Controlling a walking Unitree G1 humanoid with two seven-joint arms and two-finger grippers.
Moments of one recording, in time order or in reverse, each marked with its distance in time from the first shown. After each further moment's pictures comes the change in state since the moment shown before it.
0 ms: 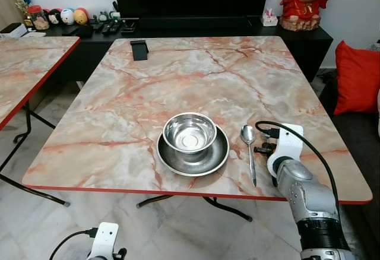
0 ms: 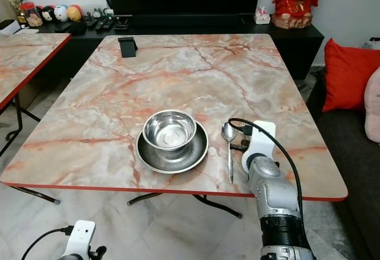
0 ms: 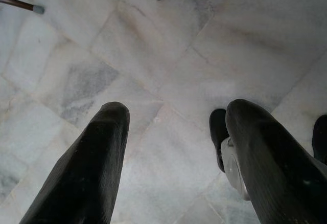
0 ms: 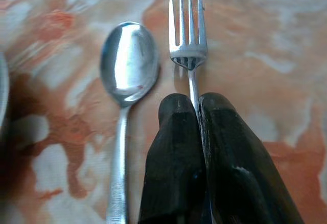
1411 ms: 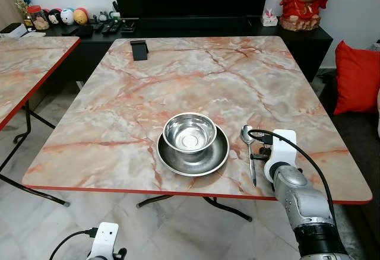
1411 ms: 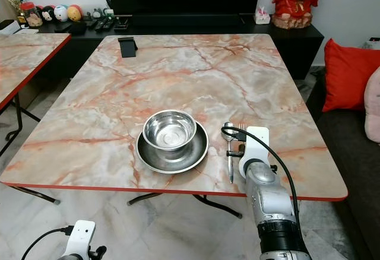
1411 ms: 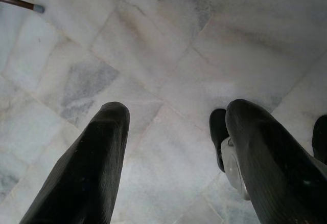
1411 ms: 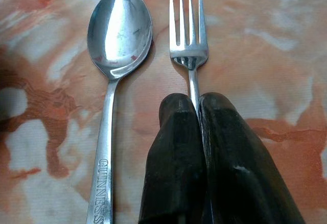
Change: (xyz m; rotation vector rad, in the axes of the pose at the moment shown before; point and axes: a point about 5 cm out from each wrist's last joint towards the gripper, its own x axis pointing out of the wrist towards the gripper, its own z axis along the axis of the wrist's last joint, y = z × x) left arm 0.000 0.000 0.000 0.000 0.000 0.000; right arm 0.001 -0.003 -0.015 -0.035 0.022 -0.049
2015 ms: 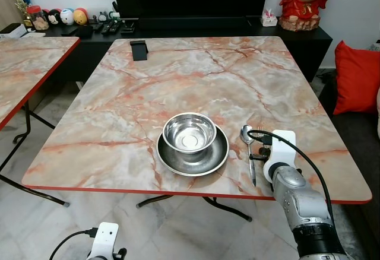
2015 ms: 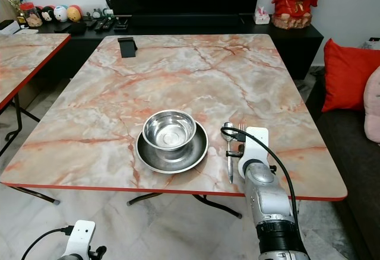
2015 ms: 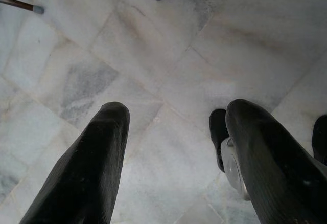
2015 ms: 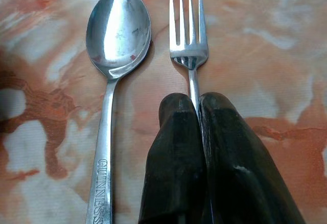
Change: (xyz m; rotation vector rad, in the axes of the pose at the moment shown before) left arm 0.000 0.000 0.000 0.000 0.000 0.000; right arm 0.002 0.002 -0.003 0.005 -0.010 -0.001
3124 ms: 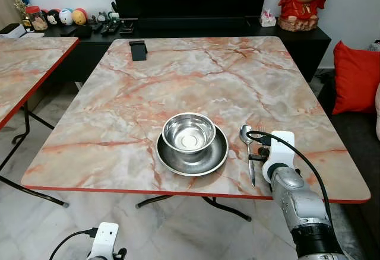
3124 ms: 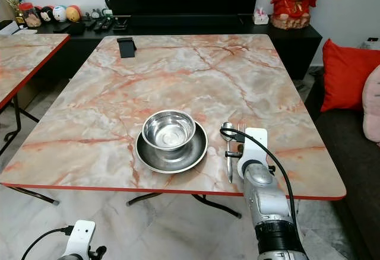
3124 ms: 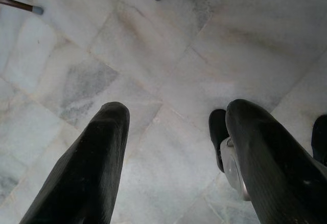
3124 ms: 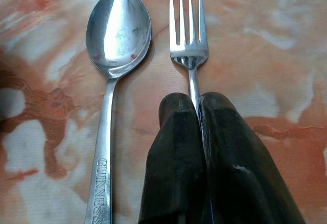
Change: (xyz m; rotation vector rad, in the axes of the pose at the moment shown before) left arm 0.000 0.000 0.000 0.000 0.000 0.000; right arm 0.001 0.002 -0.002 -0.002 -0.008 0.008
